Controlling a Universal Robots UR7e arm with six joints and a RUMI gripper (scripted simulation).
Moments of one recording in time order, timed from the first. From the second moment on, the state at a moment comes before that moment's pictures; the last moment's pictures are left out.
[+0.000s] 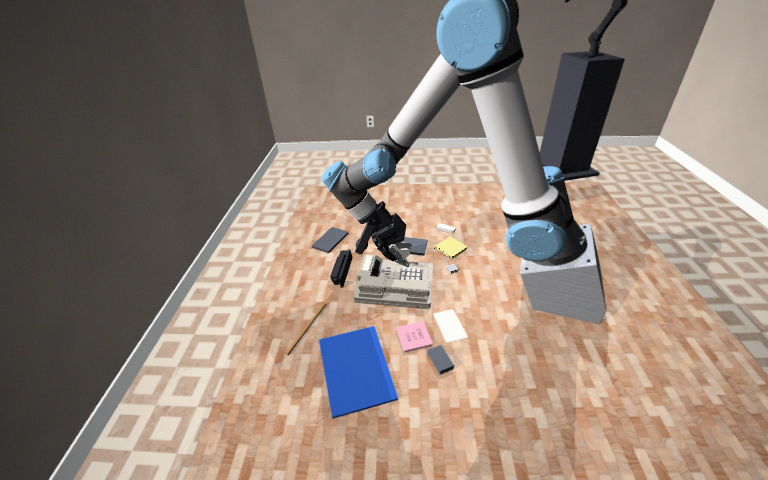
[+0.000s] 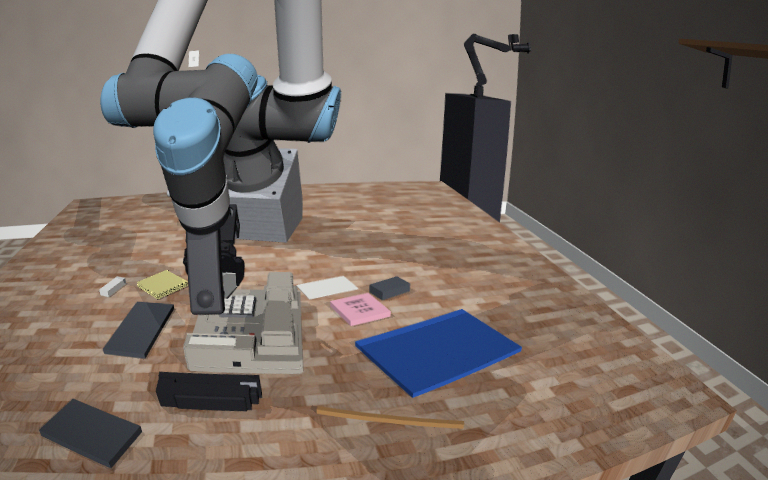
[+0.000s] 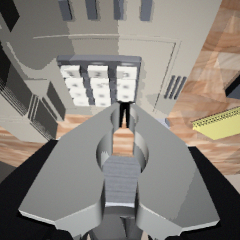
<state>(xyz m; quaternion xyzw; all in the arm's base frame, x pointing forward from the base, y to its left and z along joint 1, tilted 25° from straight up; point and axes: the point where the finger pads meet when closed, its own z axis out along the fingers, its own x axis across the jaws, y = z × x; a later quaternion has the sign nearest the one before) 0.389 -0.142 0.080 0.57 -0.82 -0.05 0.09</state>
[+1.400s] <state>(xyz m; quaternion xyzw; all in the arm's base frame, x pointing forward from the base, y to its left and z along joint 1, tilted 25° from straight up) 0.406 -0.148 0.077 0.57 -0.82 -0.05 0.09</state>
